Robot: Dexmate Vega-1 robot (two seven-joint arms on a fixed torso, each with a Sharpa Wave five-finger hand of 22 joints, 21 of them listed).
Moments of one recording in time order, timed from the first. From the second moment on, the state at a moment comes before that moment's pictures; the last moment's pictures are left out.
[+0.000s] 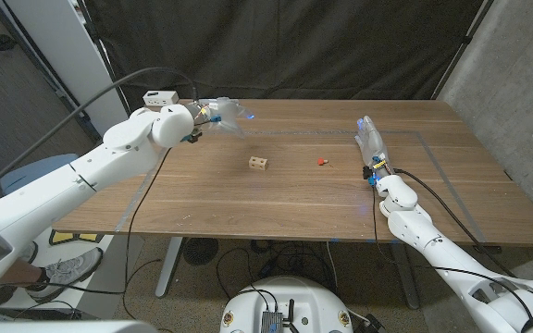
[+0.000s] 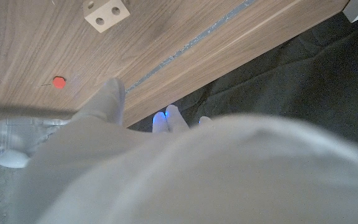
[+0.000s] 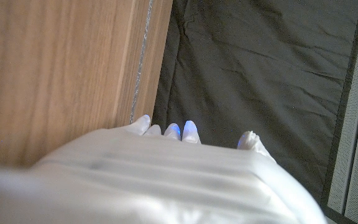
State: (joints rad) left arm 0.58 0.98 0.62 -2.00 0.57 0.29 -0.37; left_hand 0.70 -0.10 0.56 -0.17 0.17 0.22 -0.16 0.24 0.18 0.25 -0.21 0.27 0.21 -0.06 0.01 0.19 0.17 -0.17 0.18 0.18 0.17; right arm -0.83 -0.41 -0.37 -1.17 0.63 0.42 -0.03; right_hand 0.18 0.12 0.22 -0.03 0.19 0.12 -0.10 0.18 0.17 -0.01 -0.09 0.18 0.18 -0.14 -0.04 0.19 0.19 -0.04 -0.04 0.19 0.17
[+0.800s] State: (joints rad) left arm 0.52 0.89 0.71 -1.97 0.77 0.26 -0.51; left_hand 0.71 -0.11 0.54 -0.16 0.17 0.22 -0.14 0.22 0.18 0.26 -0.20 0.27 0.22 -0.06 0.02 0.19 0.17 -0.17 0.20 0.18 0.17; right arm -0.84 -0.40 -0.36 -1.16 0.63 0.43 -0.05; right_hand 0.18 0.12 0.22 -0.03 0.19 0.12 -0.10 0.18 0.17 0.00 -0.08 0.18 0.18 -0.14 -0.04 0.19 0.19 -0.04 -0.04 0.19 0.17
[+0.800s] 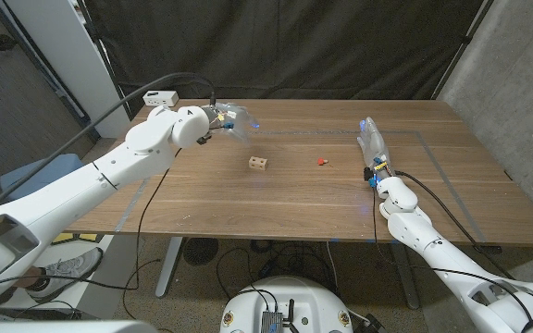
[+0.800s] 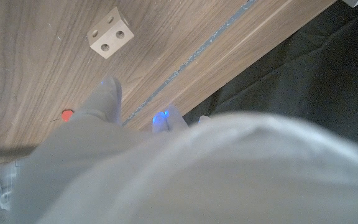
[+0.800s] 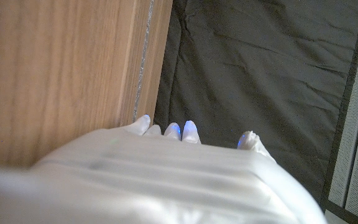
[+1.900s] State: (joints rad) left arm 0.49 0.81 0.77 -1.87 0.85 0.23 -0.56; left_hand 0.73 -0.11 0.51 -0.16 0.17 0.24 -0.12 0.22 0.18 0.29 -0.18 0.27 0.24 -0.03 0.01 0.20 0.17 -0.17 0.20 0.18 0.17; right arm -0.87 -0.39 -0.35 -1.17 0.63 0.45 -0.08; right_hand 0.18 0.12 0.22 -0.03 0.19 0.12 -0.10 0.19 0.18 0.00 -0.08 0.18 0.18 -0.14 -0.04 0.19 0.19 -0.04 -0.04 0.19 0.17
